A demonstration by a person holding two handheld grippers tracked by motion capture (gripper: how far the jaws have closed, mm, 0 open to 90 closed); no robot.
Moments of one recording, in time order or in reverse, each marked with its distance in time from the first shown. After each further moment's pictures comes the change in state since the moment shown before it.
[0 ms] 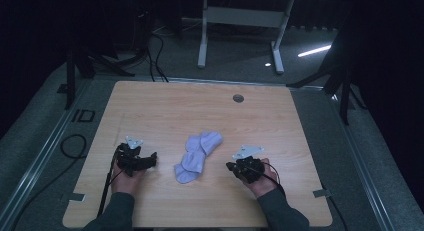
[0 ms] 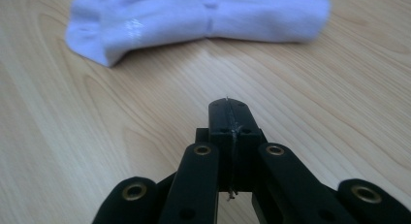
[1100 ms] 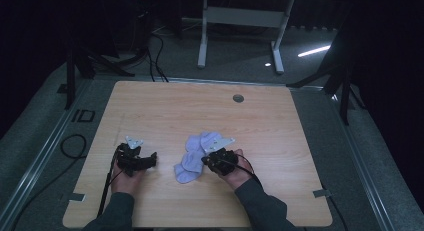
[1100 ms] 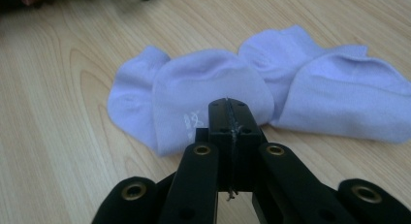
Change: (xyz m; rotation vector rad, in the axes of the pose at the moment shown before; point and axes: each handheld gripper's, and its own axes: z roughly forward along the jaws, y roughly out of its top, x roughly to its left) left arm 0.000 0.000 0.000 -0.002 0.000 -0.002; right arm 0.030 0.055 0.042 -0.014 0.076 -0.076
